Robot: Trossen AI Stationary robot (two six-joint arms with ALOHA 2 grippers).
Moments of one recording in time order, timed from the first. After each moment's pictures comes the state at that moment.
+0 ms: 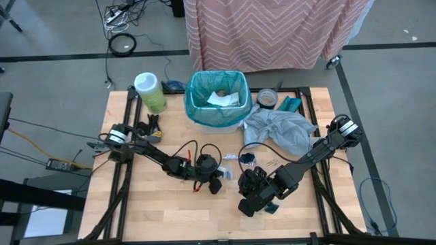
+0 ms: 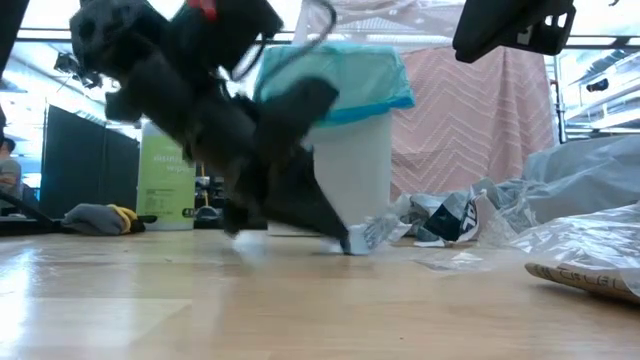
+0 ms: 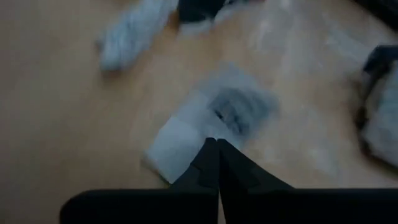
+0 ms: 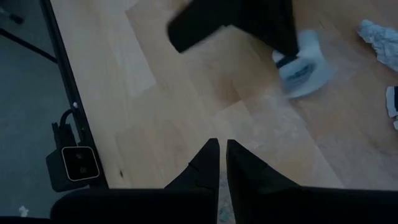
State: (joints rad) left arm -0.31 1.92 0.88 0.41 -0.38 -0.76; right arm 0.59 1.71 1.34 -0.66 0.35 1.04
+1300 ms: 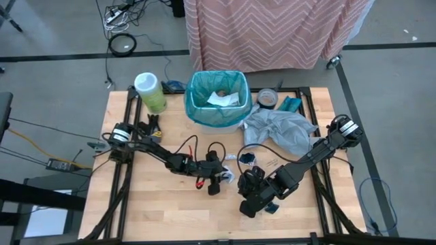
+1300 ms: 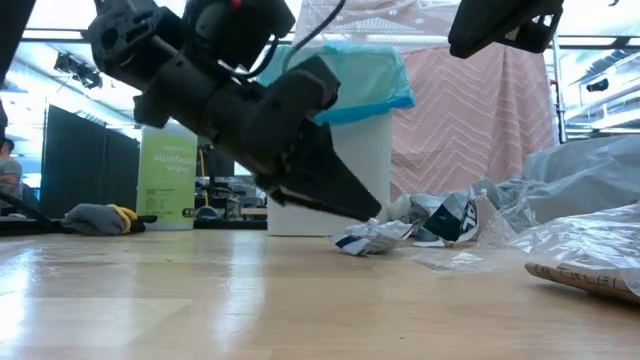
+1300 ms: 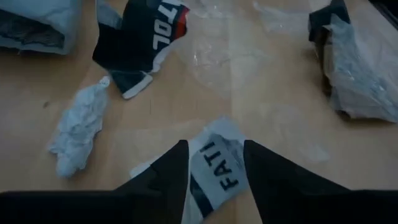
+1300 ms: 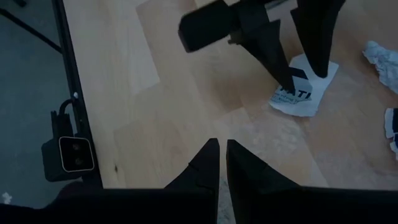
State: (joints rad) left arm -0.26 1.96 0.89 0.54 -0.22 -0.27; right arm 0.59 1.71 1.34 -0.64 0.35 0.94
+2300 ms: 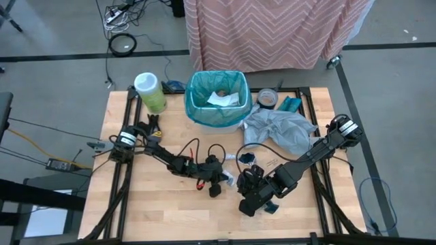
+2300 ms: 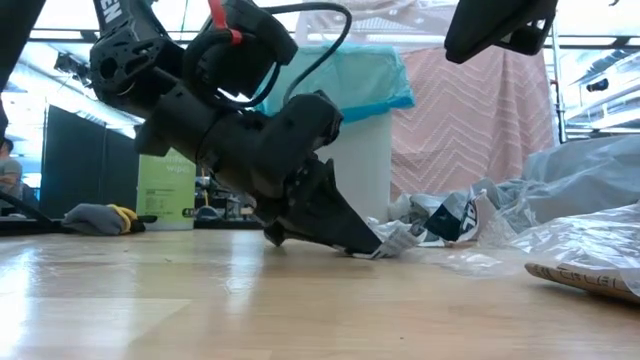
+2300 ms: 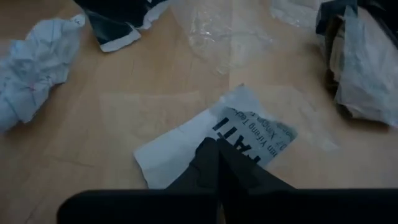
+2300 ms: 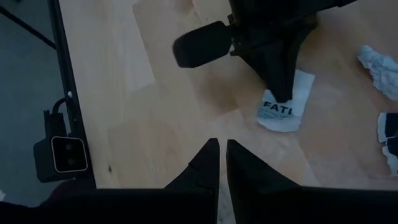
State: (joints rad) left arm -0.27 2.04 0.89 0.62 -0.17 -0.46; right arm 0.58 1.71 1.34 -0.65 0.35 0.91
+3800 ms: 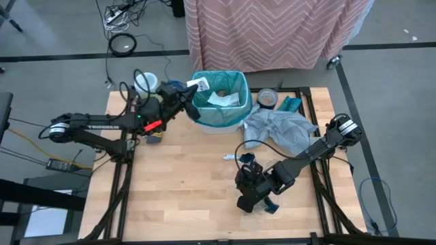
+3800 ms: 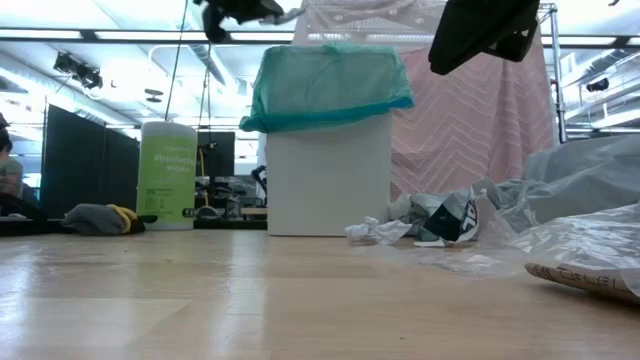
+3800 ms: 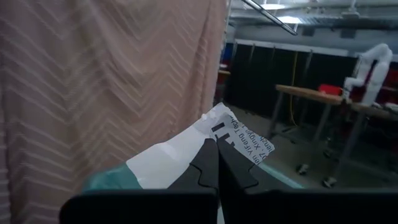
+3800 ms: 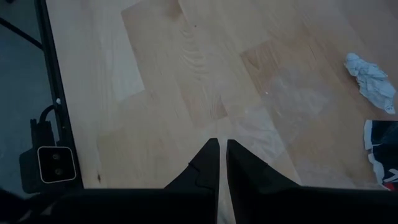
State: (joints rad) left arm 0.12 1.17 0.89 0.45 -0.65 -0.13; right arm 0.54 1.71 1.34 -0.65 0.34 0.89
